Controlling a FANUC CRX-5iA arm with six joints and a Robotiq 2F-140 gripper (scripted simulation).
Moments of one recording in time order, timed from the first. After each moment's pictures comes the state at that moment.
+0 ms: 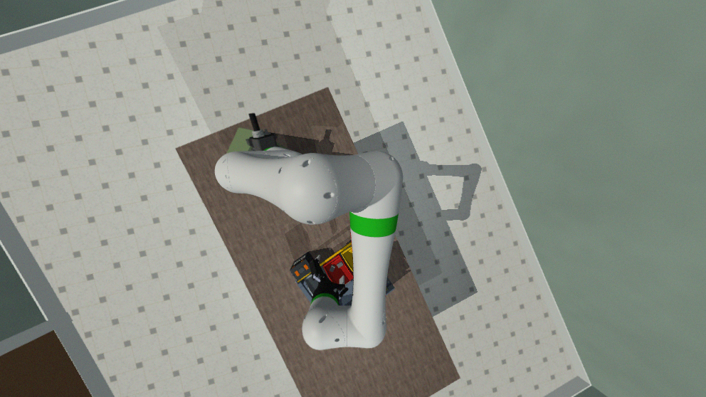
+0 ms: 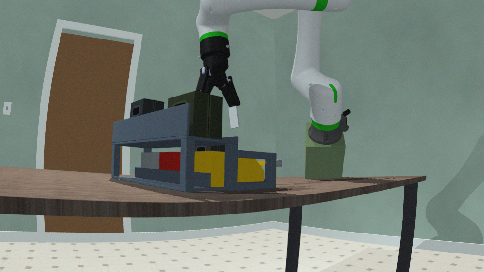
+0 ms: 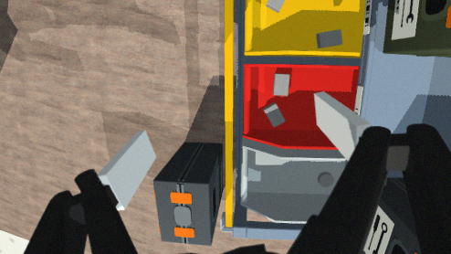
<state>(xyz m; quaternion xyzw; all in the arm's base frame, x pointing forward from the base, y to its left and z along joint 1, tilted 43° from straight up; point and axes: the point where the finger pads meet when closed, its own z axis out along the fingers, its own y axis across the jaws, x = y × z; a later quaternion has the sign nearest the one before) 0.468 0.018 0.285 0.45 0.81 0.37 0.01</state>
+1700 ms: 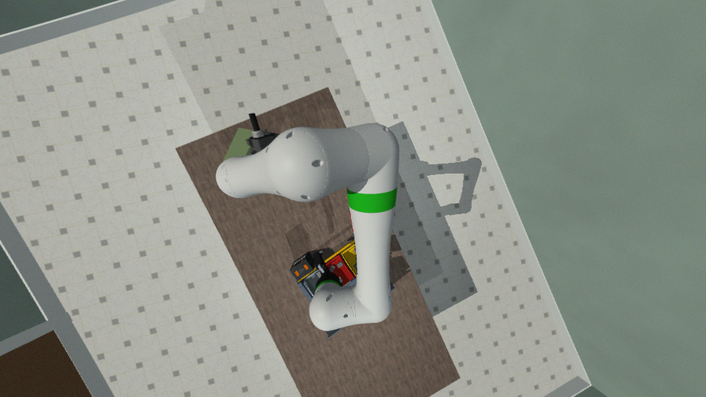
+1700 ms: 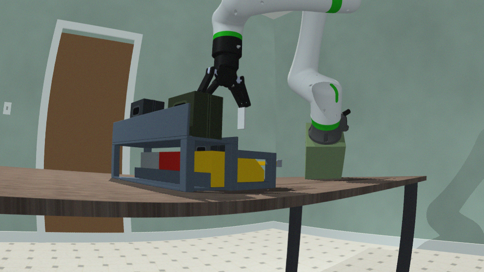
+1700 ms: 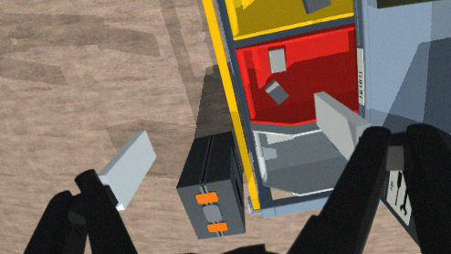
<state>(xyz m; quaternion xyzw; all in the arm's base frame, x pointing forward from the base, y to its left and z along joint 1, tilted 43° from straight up) 0.461 0.019 0.279 0.56 0.74 0.36 0.04</state>
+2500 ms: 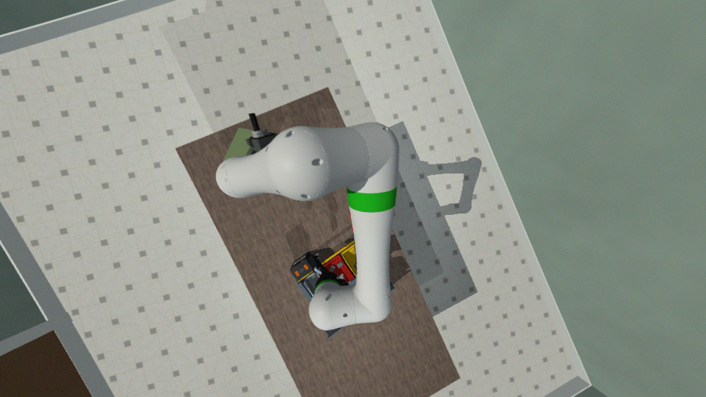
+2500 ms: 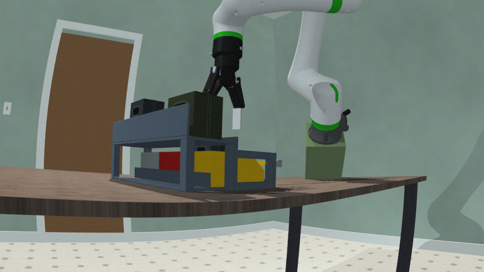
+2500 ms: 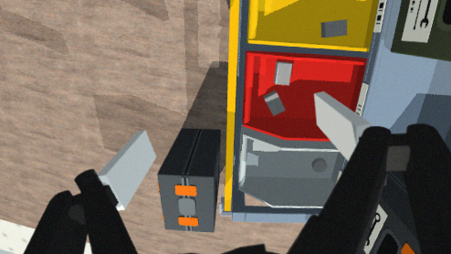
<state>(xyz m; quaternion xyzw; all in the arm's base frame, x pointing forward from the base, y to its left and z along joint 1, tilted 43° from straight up) 0.460 0.019 0.278 0.46 0.81 0.35 0.08</state>
